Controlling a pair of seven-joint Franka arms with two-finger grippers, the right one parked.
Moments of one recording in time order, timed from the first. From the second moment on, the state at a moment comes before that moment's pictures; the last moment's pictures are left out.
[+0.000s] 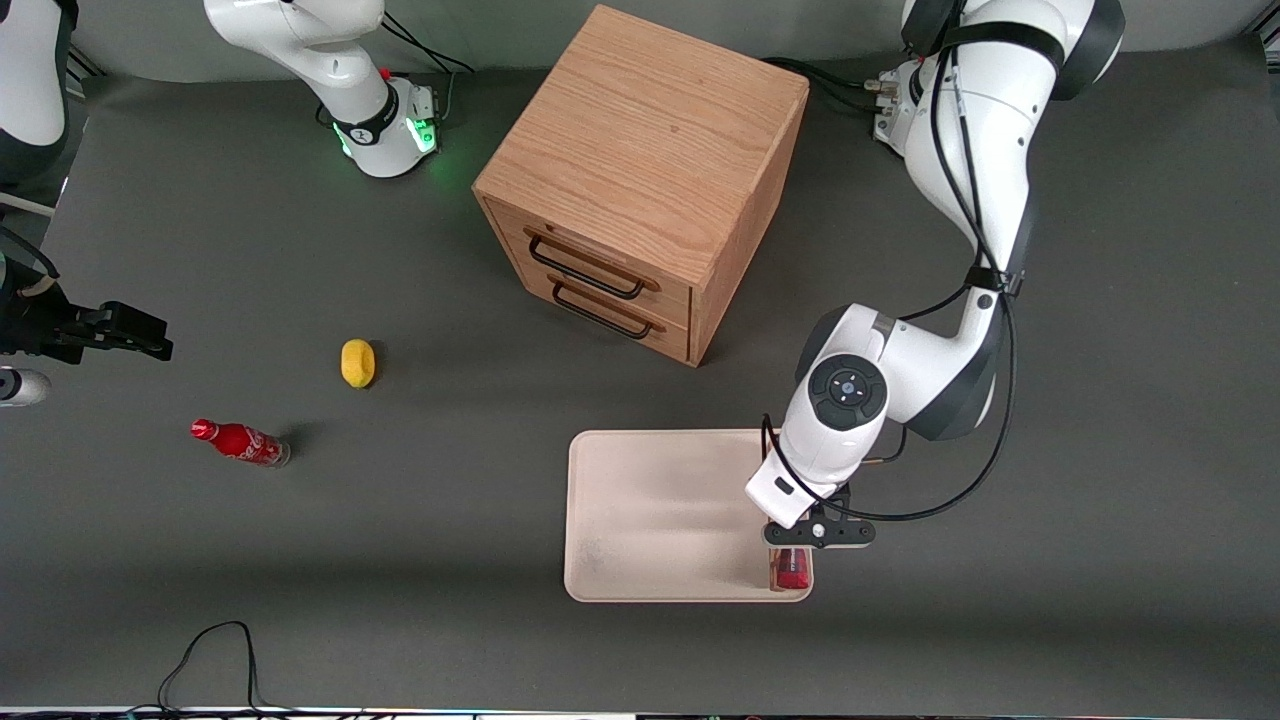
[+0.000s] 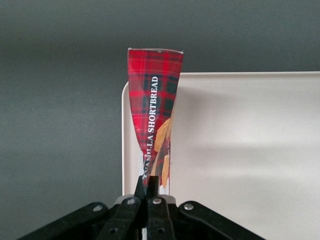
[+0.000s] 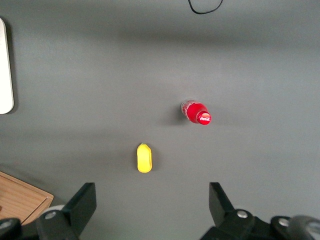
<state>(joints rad) -0.43 0.82 -0.04 -1.22 0.13 2.20 -0.52</state>
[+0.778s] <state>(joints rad) -0.43 0.85 -0.03 -1.23 0.14 2.23 -0.52</state>
